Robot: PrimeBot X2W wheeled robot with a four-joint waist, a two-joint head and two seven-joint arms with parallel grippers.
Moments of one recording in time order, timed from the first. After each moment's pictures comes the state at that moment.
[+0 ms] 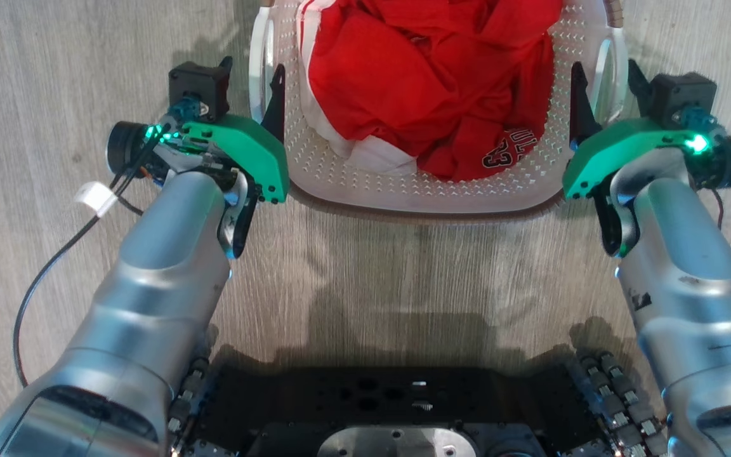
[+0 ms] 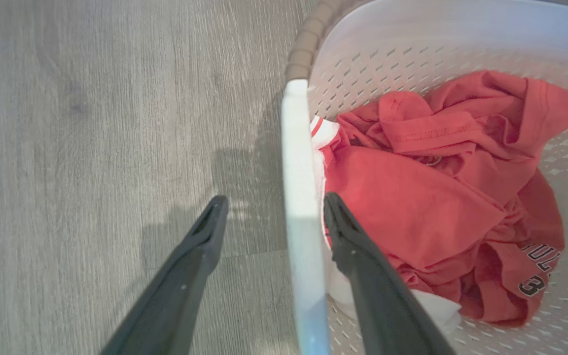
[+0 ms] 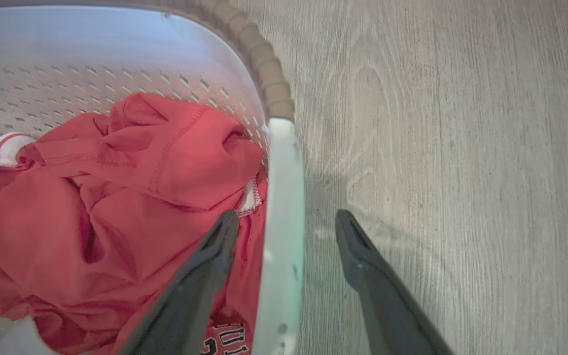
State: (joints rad) left arm -0.89 0.03 -0.54 0.94 -0.44 0.02 -0.26; right arm -0.78 -0.06 0.06 0.82 0.16 0.13 -0.25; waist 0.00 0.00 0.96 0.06
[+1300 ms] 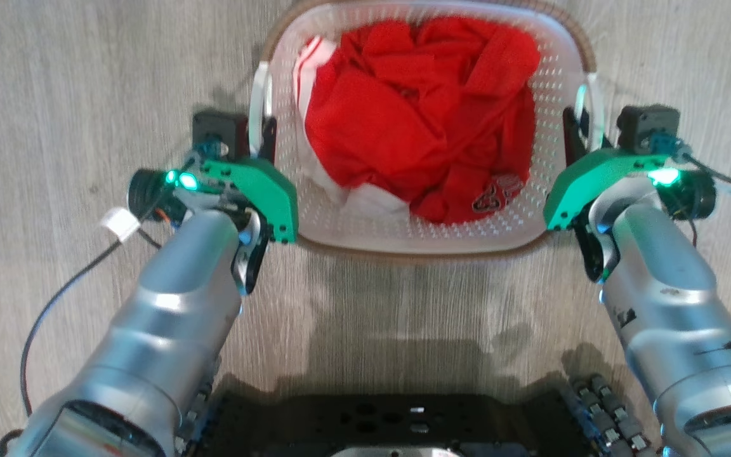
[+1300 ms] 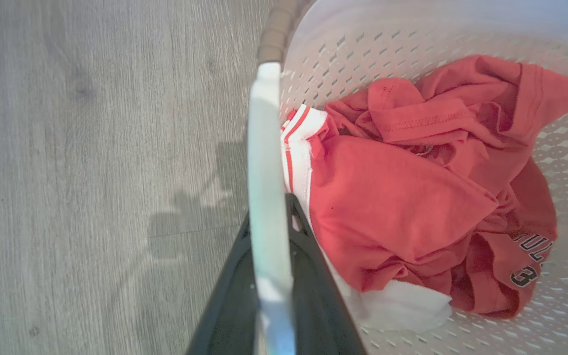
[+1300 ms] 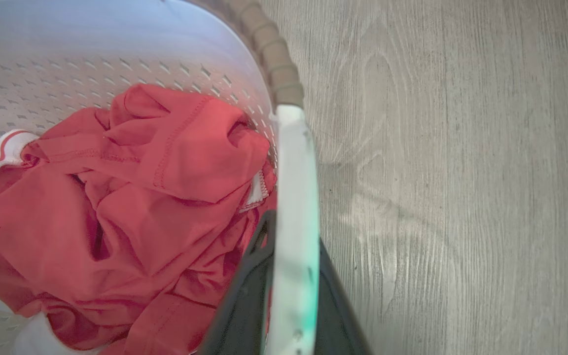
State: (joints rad) left arm -0.86 0.02 -0.68 1.02 -0.57 0.05 -0.26; right arm -0.79 -0.06 0.13 0.97 0.24 0.13 -0.26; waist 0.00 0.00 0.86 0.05
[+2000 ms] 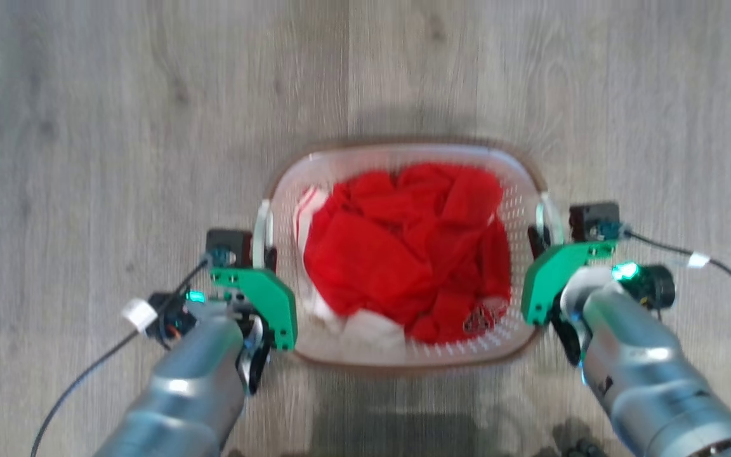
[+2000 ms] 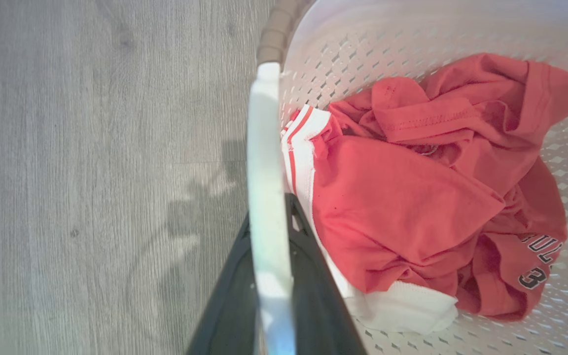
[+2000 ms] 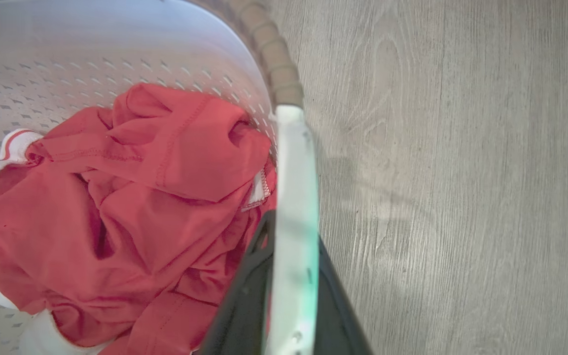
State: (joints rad) left arm -0.67 0.02 -0.81 1.12 -0.74 0.06 -0.25; right arm -0.72 -0.04 0.38 1.21 0.42 0.13 -0.25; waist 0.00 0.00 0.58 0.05
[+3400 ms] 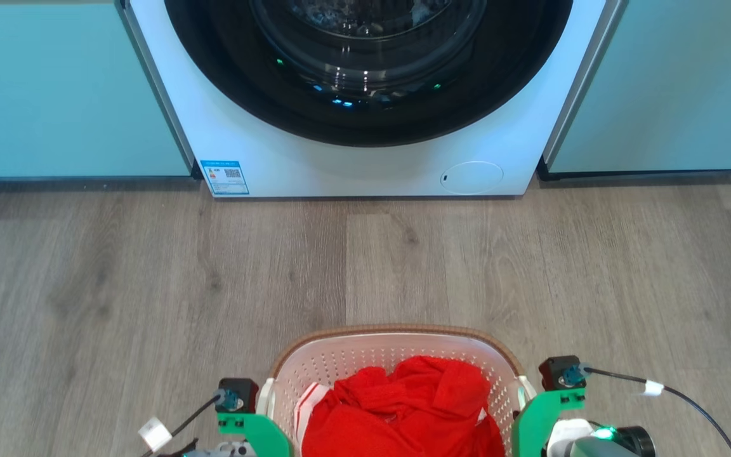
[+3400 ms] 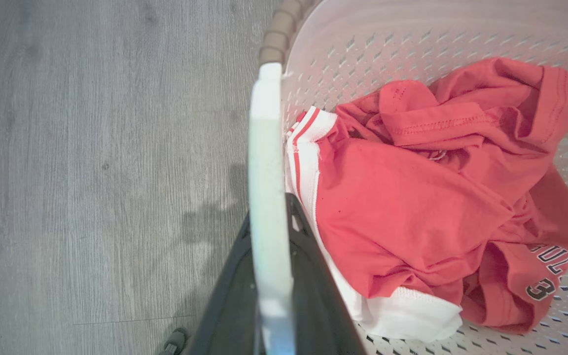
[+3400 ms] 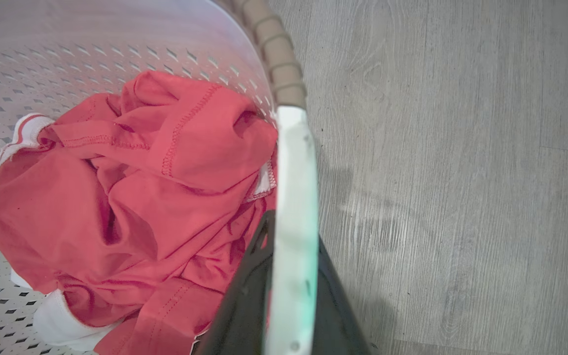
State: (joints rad) left arm -0.38 0.02 -1.05 1.21 -0.99 0.06 -0.15; right arm -0.42 -0.04 0.75 1.23 0.76 0.13 -0.08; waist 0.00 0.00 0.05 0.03
